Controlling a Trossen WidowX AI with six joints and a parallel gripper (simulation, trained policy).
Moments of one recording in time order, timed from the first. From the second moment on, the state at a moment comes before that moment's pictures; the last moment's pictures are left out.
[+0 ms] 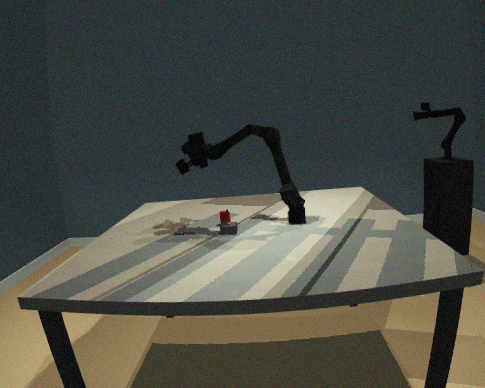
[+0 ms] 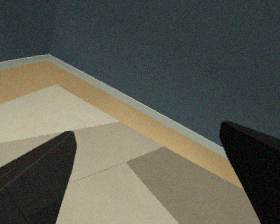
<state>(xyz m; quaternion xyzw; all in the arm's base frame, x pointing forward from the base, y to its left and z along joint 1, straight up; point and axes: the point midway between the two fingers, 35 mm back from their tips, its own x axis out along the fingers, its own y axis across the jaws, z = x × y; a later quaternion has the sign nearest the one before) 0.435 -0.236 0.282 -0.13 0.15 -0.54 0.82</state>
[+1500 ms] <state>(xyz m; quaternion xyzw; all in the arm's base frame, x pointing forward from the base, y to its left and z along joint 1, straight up) 0.436 -0.165 0.274 -0.06 0.28 -0.42 0.86</state>
